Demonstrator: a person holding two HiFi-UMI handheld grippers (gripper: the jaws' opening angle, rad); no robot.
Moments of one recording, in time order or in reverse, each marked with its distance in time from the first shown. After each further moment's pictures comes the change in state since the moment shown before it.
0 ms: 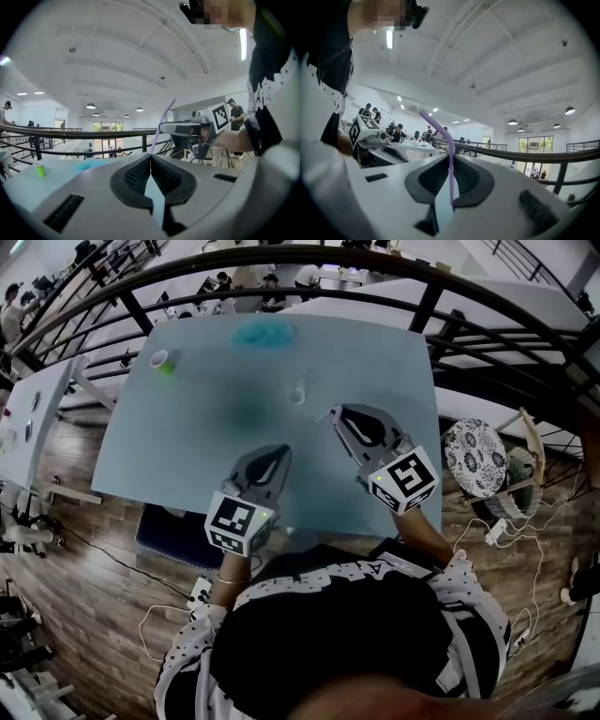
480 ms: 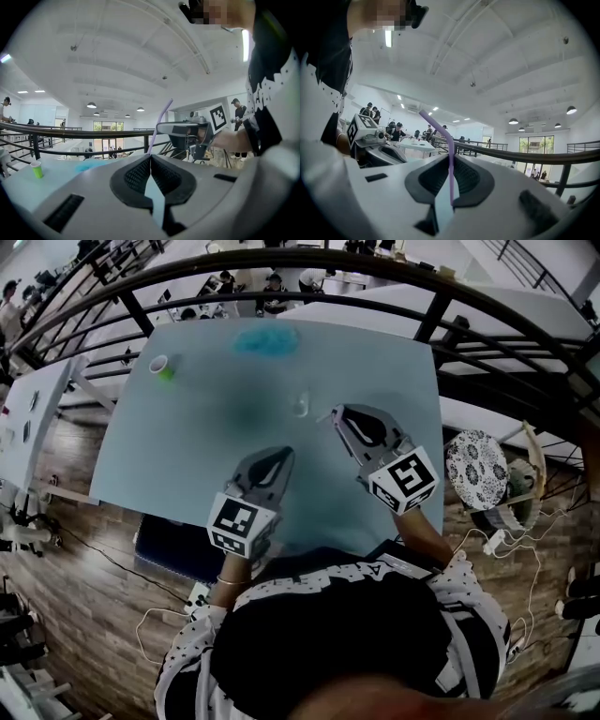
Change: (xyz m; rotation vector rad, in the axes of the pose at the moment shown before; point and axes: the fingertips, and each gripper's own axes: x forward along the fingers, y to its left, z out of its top) left arm 0.032 0.034 -0.001 -0.019 0.001 0.000; right arm 0.041 -0.034 -0.010 0.001 0.015 0.007
